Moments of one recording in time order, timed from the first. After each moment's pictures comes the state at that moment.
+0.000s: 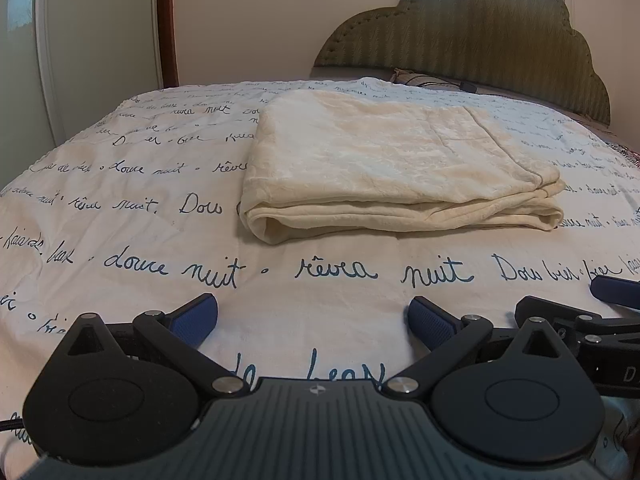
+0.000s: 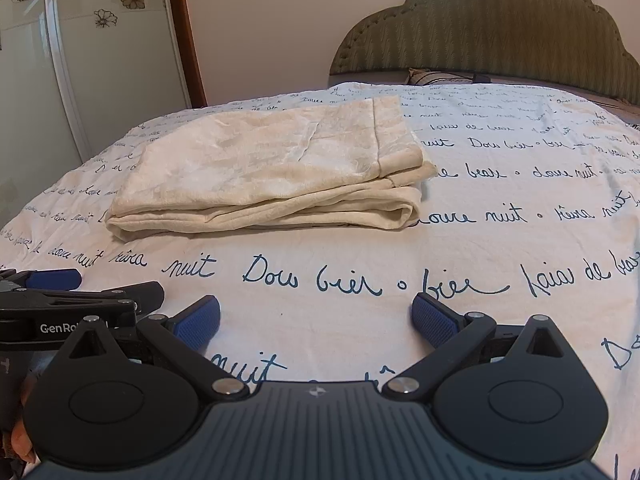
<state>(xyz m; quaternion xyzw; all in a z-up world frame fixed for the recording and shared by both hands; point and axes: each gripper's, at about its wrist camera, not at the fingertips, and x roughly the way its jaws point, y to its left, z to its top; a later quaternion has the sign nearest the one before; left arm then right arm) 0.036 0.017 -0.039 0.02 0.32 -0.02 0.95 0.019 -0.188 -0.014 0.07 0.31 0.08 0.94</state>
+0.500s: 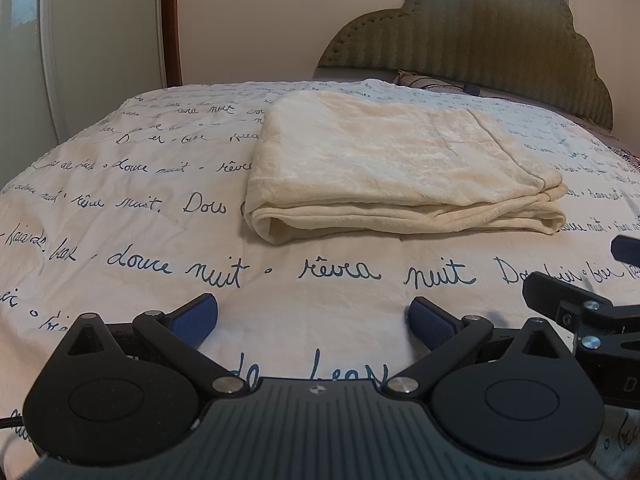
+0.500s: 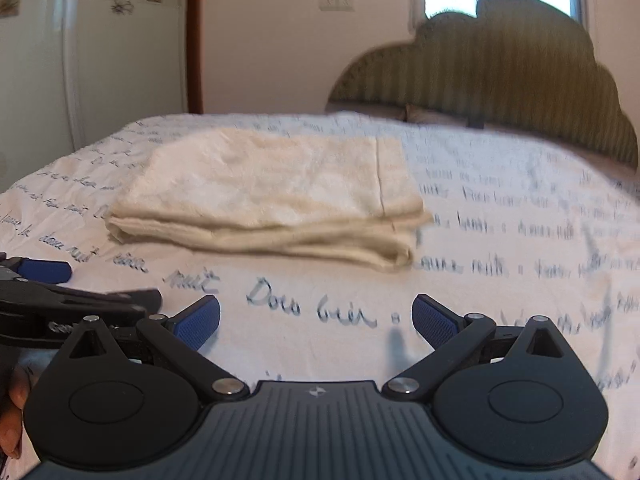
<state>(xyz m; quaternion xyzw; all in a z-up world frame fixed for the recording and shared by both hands) 0.036 0.019 -0.038 0.02 0.32 -0.02 0.95 0.008 -0.165 0.006 -0.02 0.26 0.06 0.96</state>
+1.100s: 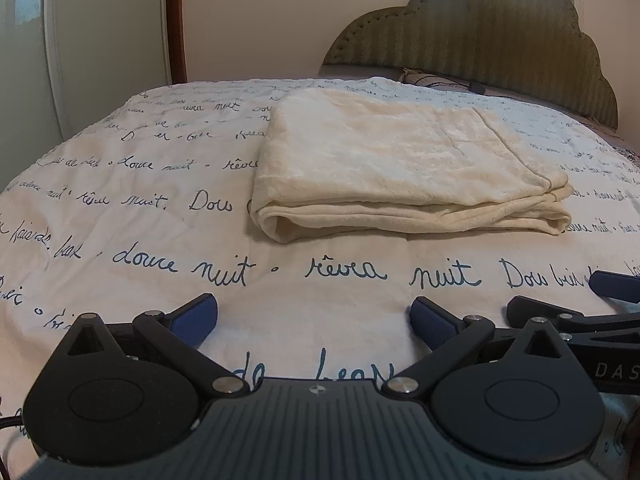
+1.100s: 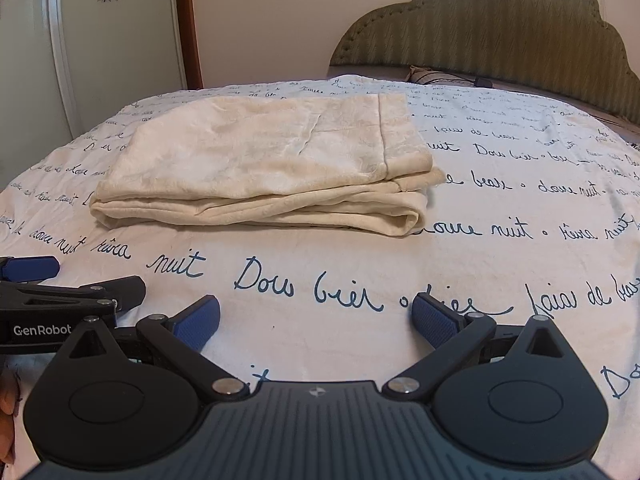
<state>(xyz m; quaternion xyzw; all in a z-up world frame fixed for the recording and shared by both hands) 0.037 0.023 -0.038 0.01 0.32 -0.01 0.95 0.034 -0.178 -0.016 0.03 0.33 0.07 0.94</state>
